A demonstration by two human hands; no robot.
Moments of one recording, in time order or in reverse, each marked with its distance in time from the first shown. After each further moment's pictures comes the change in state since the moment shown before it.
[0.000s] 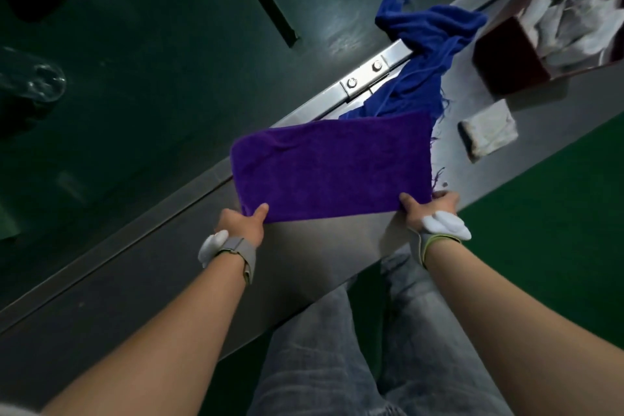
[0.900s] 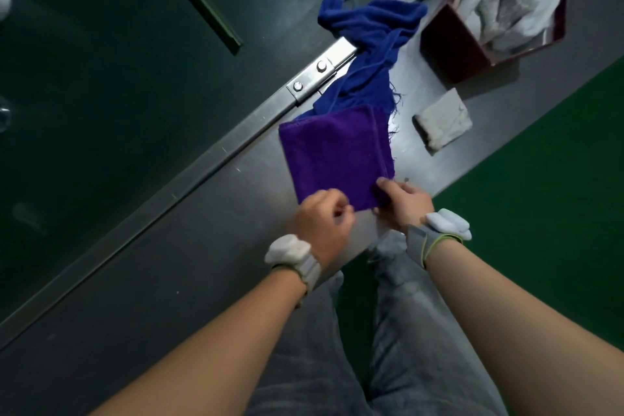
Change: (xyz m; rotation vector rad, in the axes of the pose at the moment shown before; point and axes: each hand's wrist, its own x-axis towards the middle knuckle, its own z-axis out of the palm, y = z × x) left_hand -0.124 0.066 0.097 0.123 -0.171 1.057; right_hand 0.031 0.014 -0.022 0.543 -0.288 0.033
